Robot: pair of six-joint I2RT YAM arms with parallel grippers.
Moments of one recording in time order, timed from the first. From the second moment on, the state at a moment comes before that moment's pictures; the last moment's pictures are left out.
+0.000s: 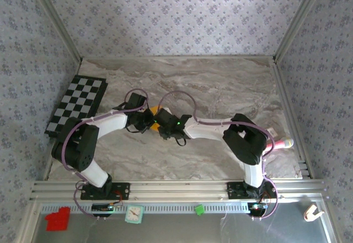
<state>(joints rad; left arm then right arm) -0.45 1.60 0.83 -0.28 0.29 -1.14 1.01 1.89 1.22 -0.36 0.22 0.44</state>
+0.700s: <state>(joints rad) -0.45 1.61 0.84 -0.30 0.30 -1.15 1.01 1.94 1.23 -0.39 0.29 0.40</state>
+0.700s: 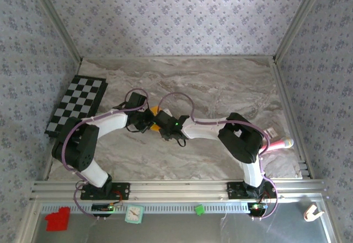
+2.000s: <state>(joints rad) -0.44 1.61 0.88 -0.35 0.31 -1.12 1.01 1.87 1.13 -0.33 0.30 0.19</state>
